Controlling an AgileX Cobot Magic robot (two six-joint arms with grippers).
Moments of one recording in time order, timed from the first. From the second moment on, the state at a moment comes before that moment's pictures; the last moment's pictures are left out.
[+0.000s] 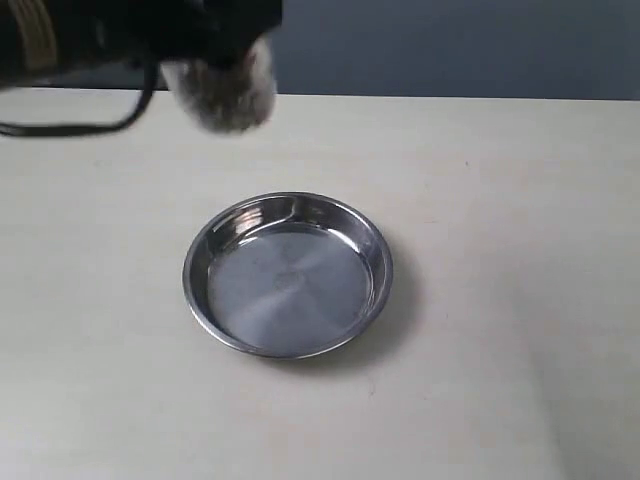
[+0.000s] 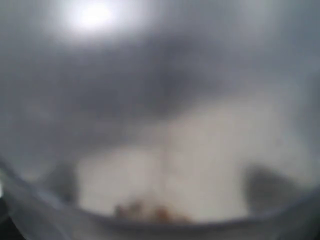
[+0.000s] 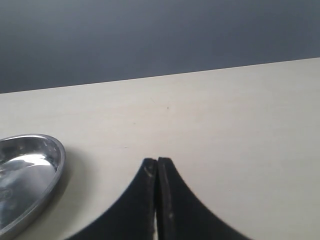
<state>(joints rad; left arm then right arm) -0.44 1.21 -0.91 0.77 -0.10 -0.93 0.12 0.05 0.00 0.06 0.25 0.12</state>
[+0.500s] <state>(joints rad) -0.50 1.26 -0.77 0.81 -0.17 -0.95 0.12 0.05 0.00 0.06 0.25 0.12</state>
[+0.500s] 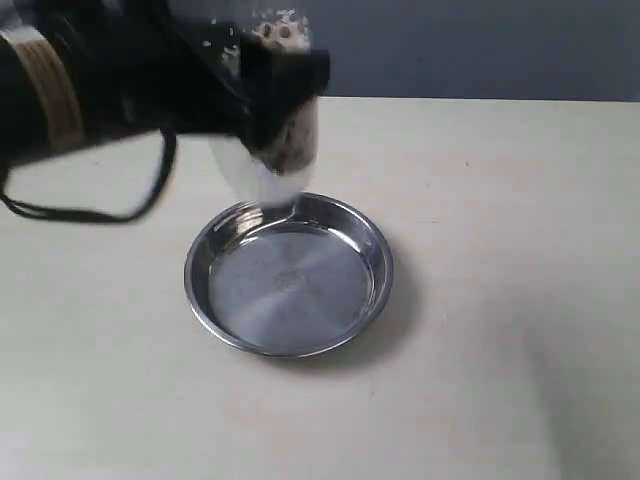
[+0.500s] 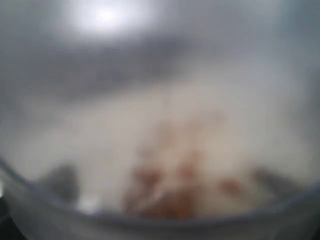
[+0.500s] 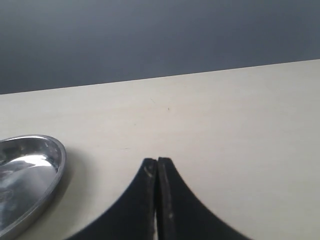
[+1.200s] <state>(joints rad) -0.54 1.30 -0.75 0.81 -0.17 -0.96 0.12 0.05 0.00 0.06 0.25 0.12</state>
